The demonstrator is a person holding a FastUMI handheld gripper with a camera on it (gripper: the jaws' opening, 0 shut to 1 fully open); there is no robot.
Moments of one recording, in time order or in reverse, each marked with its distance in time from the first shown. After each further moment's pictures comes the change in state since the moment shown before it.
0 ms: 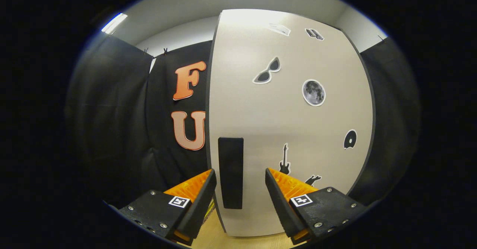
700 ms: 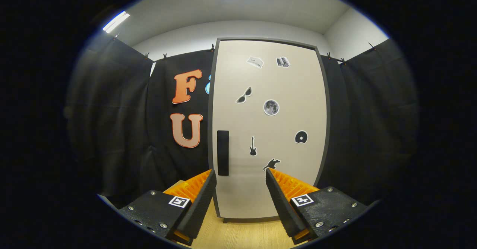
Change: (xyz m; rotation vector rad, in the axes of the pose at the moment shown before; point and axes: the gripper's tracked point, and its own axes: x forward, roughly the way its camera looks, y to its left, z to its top) arm -0.150 -0.028 0.008 -0.023 -0.021 -0.098
